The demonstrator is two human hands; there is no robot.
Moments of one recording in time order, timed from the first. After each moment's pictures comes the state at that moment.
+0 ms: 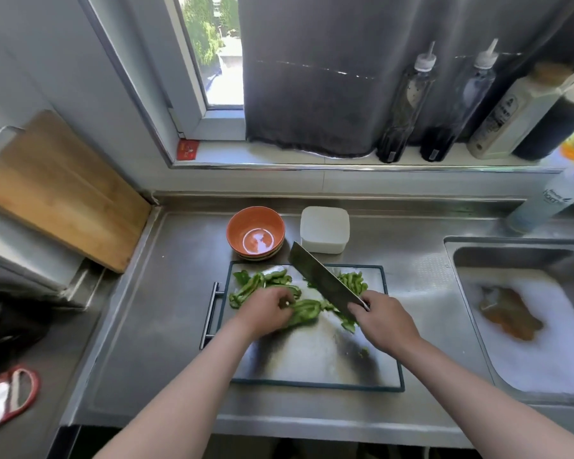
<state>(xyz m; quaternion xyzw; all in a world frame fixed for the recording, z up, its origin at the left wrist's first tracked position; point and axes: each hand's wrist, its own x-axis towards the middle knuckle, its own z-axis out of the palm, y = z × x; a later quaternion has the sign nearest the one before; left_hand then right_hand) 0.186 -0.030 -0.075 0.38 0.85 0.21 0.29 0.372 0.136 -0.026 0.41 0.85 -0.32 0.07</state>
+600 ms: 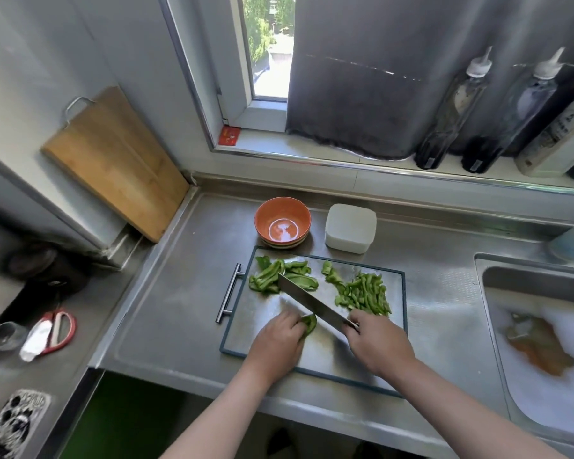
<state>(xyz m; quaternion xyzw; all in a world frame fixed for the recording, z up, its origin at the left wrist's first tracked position) 0.269 -0.082 -0.121 0.49 0.84 0.22 -0.01 0.379 0.105 -0.040 0.27 0.92 -0.25 0.14</state>
